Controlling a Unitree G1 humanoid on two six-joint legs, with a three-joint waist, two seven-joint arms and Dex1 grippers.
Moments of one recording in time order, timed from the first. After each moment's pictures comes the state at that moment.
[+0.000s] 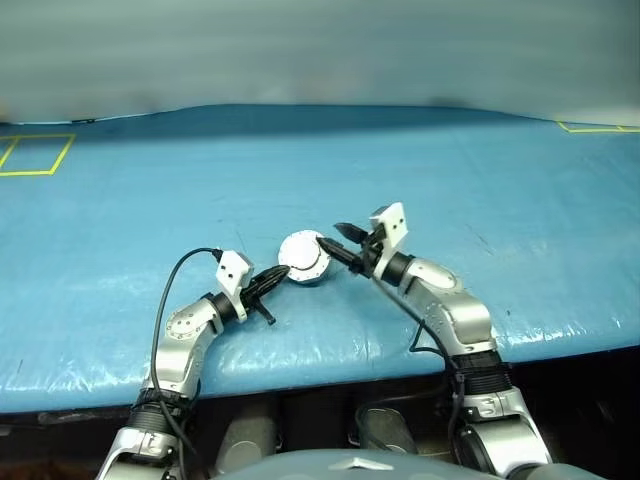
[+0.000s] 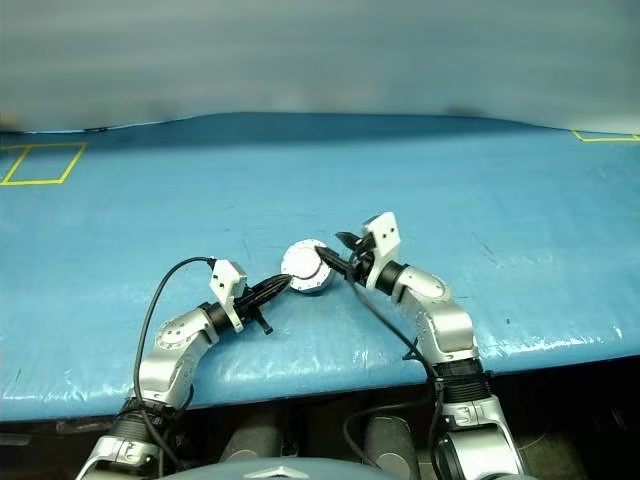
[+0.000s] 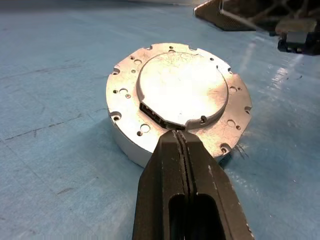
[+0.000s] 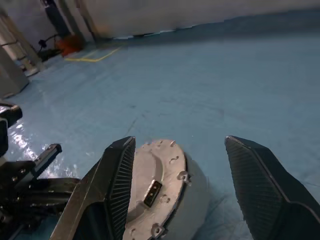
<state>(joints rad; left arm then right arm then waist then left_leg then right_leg) -0.12 0.27 -0.09 0.18 -0.26 0.01 -0.77 -0.34 -0.20 -0.04 0.00 0.45 0.54 0.63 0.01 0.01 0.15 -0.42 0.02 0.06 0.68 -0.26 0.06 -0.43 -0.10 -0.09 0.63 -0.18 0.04</state>
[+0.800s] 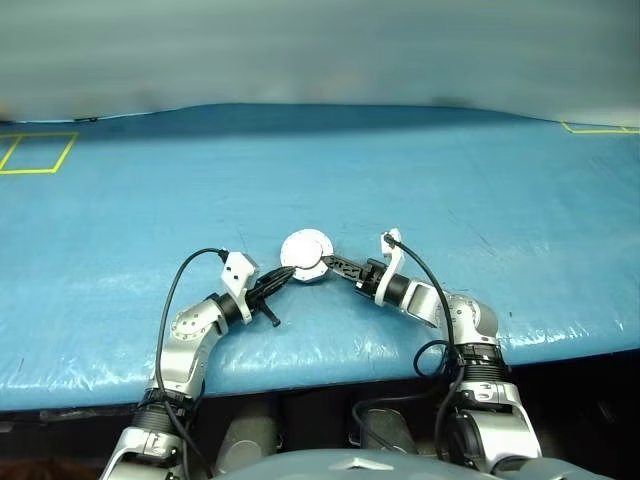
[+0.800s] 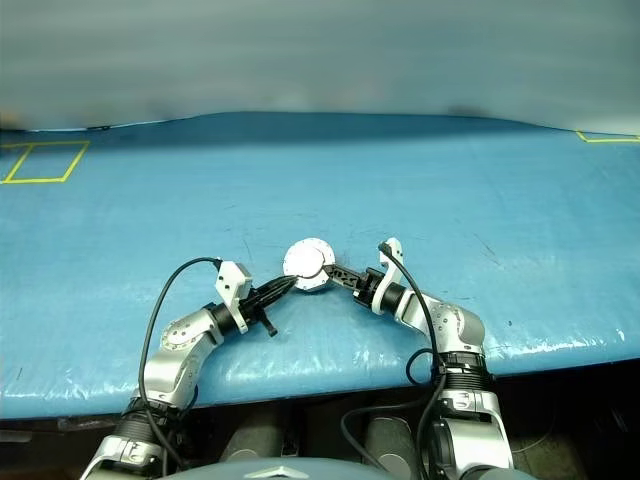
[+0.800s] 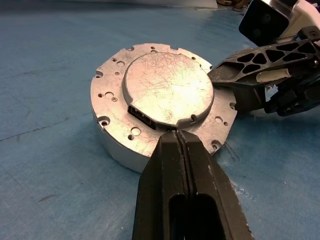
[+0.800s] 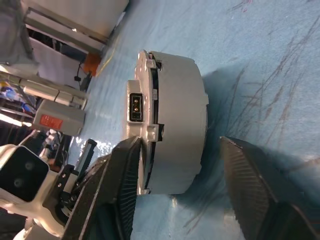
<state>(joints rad) -0.12 0.26 -0.11 0.18 -0.25 -0.01 -0.77 -0.38 -0.11 -0.20 0.26 0.72 0.95 0.59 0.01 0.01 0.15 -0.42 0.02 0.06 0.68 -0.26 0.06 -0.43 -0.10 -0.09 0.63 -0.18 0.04</state>
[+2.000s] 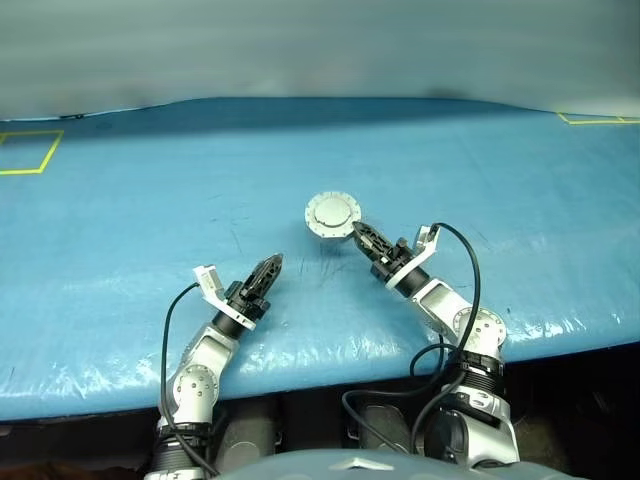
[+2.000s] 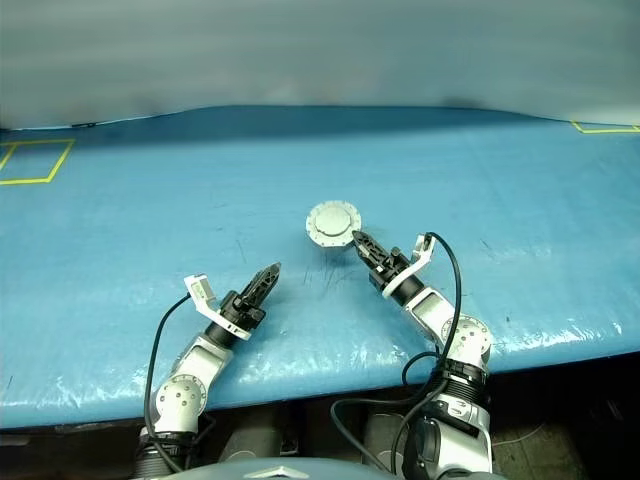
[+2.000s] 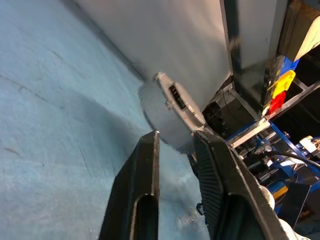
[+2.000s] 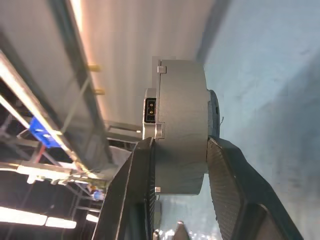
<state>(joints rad) 0.03 -0.07 0.15 0.00 -0.85 0.37 -0.68 -0.36 0.04 -0.49 0.11 1.14 1.02 0.39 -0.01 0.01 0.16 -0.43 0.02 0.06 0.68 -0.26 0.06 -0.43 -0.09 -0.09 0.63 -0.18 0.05</state>
